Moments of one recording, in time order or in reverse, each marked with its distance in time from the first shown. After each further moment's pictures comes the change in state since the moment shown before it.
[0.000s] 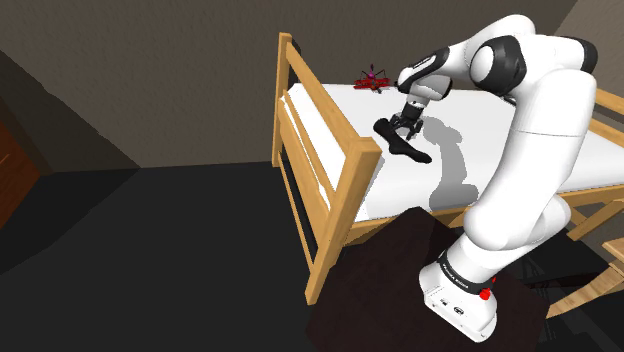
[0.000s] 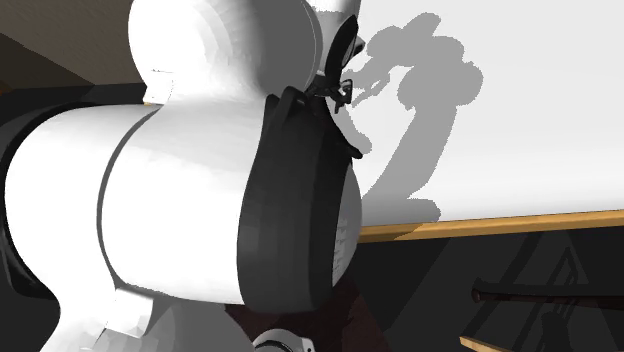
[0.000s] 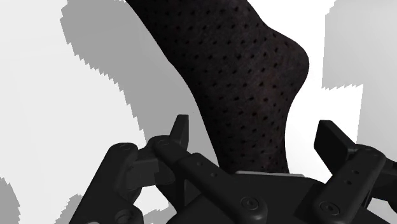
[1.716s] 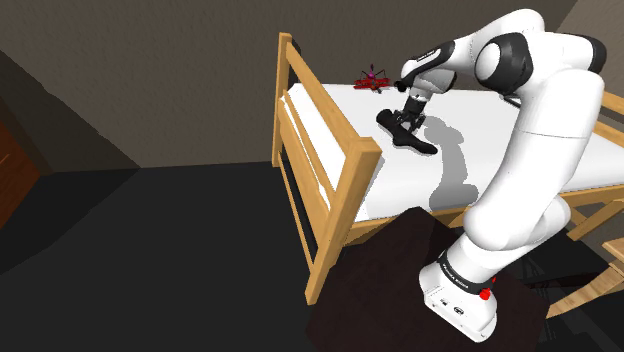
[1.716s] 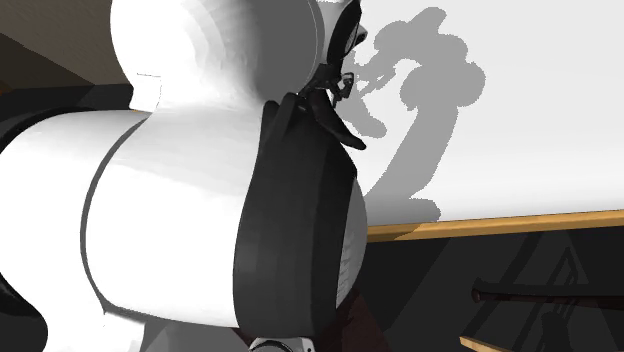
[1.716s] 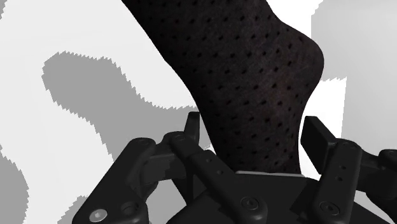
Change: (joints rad) arm 0.006 -0.036 -0.009 0.022 -0.020 -0.055 0.016
